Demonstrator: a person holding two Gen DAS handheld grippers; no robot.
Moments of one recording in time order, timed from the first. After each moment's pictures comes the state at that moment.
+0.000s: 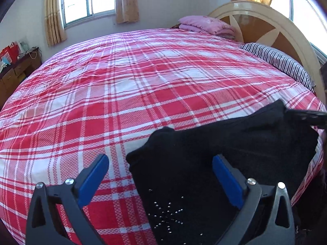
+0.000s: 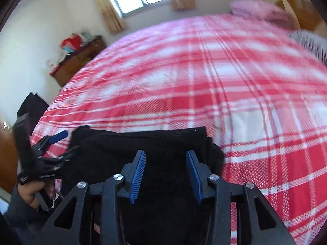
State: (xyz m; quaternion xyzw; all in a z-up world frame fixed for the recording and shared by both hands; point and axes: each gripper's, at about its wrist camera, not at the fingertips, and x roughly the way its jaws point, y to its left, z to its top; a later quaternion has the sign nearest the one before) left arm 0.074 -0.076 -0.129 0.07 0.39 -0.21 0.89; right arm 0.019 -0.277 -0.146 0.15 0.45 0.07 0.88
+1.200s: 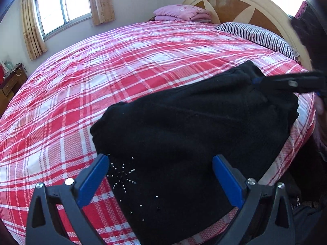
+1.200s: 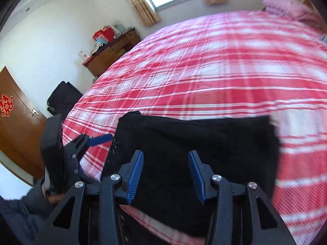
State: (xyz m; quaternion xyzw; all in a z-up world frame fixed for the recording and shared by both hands) left arm 0.021 -0.103 -0.129 0.14 0.39 -0.26 0.87; right arm 0.013 -0.215 -0.129 0.16 0.45 0.20 0.86
